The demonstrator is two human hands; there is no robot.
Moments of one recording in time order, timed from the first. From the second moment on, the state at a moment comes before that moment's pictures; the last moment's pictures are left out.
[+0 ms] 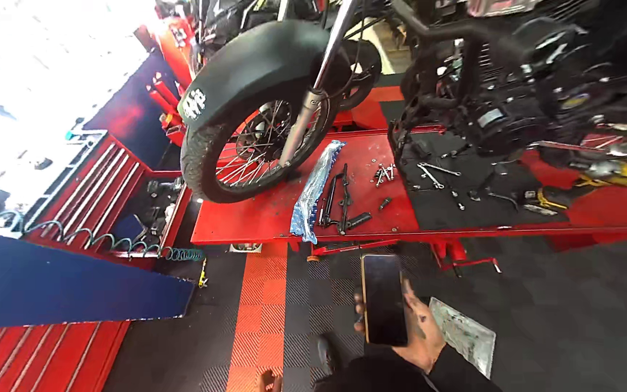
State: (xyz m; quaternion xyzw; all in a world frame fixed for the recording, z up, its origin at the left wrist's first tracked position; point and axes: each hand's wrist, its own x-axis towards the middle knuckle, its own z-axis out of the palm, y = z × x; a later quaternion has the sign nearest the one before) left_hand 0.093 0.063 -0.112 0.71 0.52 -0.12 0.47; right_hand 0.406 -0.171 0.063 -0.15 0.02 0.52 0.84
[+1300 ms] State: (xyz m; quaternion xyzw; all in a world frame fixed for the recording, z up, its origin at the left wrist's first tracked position) left_hand 0.270 0.020 0.183 0.64 0.15 0.25 0.71; right_hand 0.354 -0.152 0.156 -0.14 -0.14 0.64 0.74
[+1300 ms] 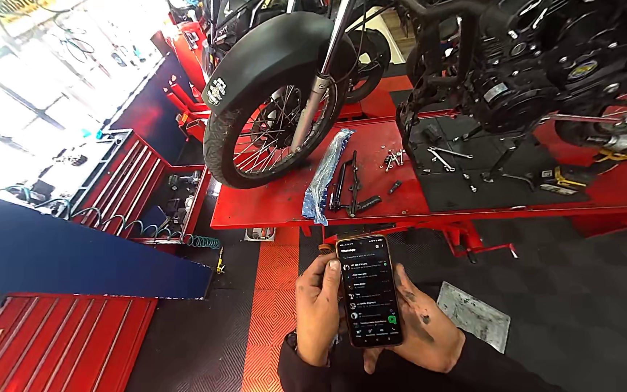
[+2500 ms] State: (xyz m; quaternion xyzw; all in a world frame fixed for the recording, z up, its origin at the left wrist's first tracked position) left_hand 0.274 -0.020 0.198 0.66 0.18 0.25 0.69; right_hand 0.363 -0.178 0.168 -0.16 -0.11 0.63 0.75
